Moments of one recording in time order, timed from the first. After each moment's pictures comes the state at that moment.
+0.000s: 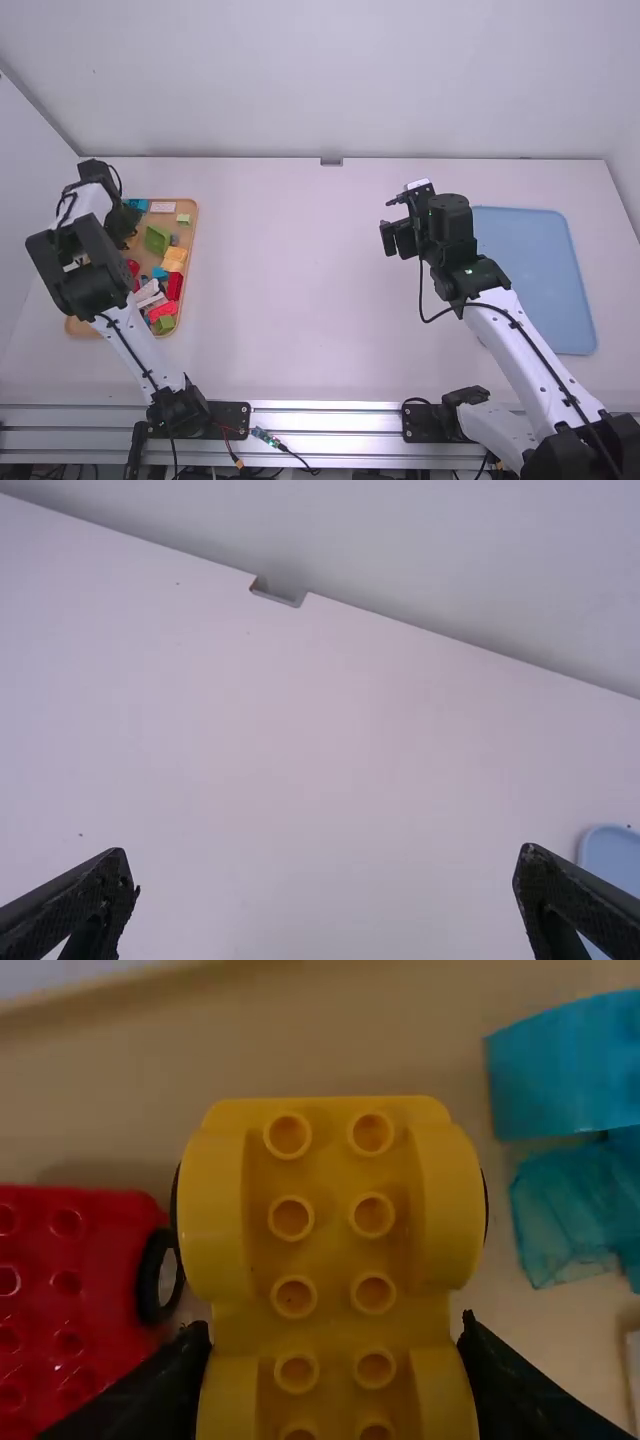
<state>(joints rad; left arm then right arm) 0.54 2.21 1.72 -0.80 -0.20 -0.83 0.29 1.18 0.85 -0.27 -0.01 -0.14</state>
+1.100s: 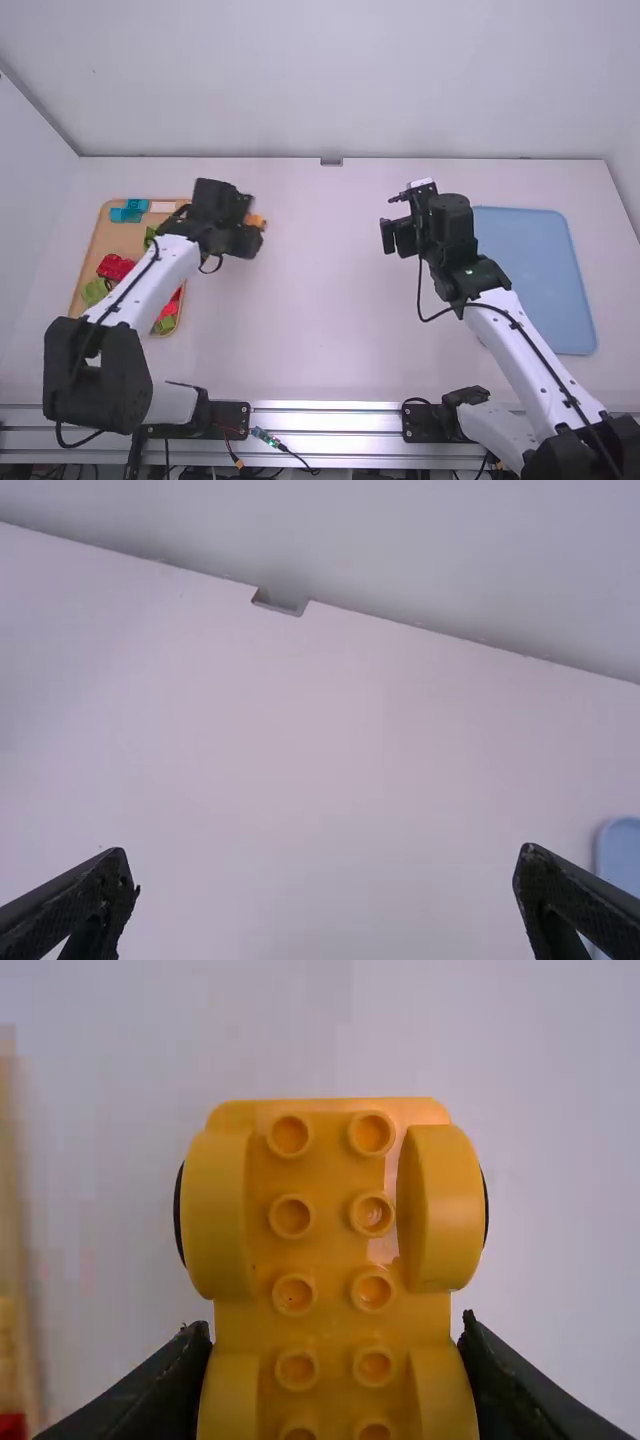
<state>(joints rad) -0.14 1.47 1.02 -0.60 0.12 0.14 0.29 1.17 0.85 -0.28 -0.02 -0.07</state>
